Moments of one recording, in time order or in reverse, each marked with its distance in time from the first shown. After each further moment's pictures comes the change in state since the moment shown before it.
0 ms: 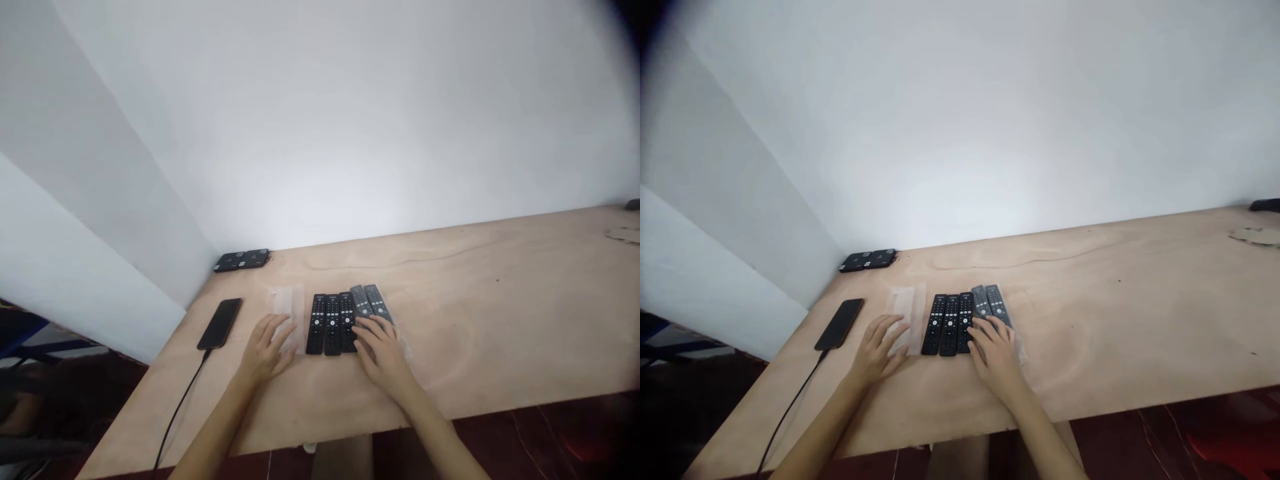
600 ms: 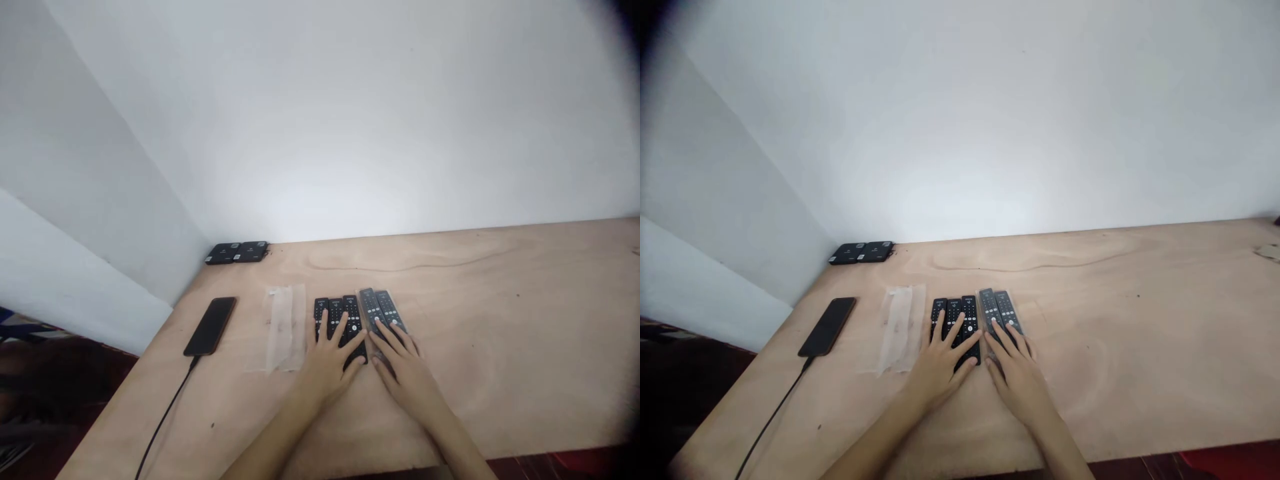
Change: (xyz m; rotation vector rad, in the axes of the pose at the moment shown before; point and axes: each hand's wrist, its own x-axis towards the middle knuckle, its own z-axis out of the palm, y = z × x) left_hand 0.054 0.104 0.075 0.049 -0.253 -0.068; right_hand -0.009 0.031 -0.015 -0.362 -0.183 0.000
